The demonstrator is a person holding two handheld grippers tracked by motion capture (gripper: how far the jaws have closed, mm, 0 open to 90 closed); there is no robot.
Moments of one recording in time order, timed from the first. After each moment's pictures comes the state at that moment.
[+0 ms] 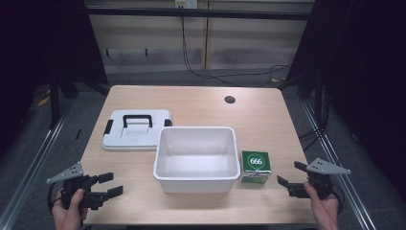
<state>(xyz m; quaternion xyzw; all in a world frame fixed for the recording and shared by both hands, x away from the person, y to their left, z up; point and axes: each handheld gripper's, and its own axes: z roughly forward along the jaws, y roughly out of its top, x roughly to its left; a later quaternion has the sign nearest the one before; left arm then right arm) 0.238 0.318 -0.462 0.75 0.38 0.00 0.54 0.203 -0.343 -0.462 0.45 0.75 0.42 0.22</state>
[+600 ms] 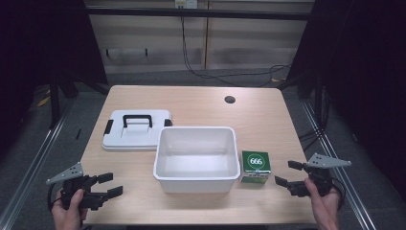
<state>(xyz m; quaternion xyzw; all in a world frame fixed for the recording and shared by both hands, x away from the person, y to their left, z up) 0.237 0.318 -0.462 0.75 0.38 0.01 0.54 0.210 -0.339 -0.443 0.43 0.77 0.45 0.15</state>
